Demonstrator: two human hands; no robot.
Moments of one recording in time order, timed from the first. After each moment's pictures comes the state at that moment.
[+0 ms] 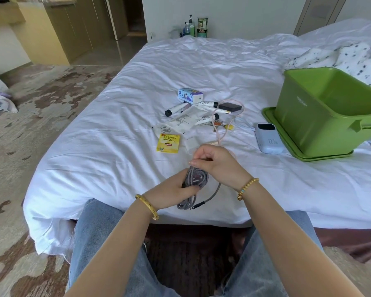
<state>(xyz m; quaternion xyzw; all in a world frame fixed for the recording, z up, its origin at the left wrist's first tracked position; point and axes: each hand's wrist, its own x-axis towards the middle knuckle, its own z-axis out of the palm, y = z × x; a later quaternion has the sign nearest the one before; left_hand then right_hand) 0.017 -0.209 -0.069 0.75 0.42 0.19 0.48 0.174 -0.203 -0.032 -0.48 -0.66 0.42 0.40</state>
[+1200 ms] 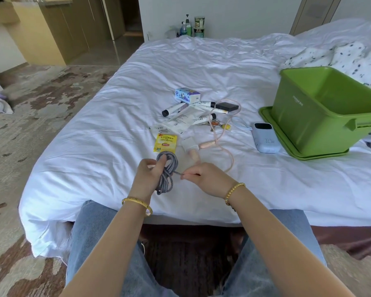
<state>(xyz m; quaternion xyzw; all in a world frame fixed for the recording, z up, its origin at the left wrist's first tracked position) -0.001 -0.191 -0.077 0.42 0.61 0.45 0.49 0.169 -0.197 -0.068 -0.54 -0.76 0.32 0.19</state>
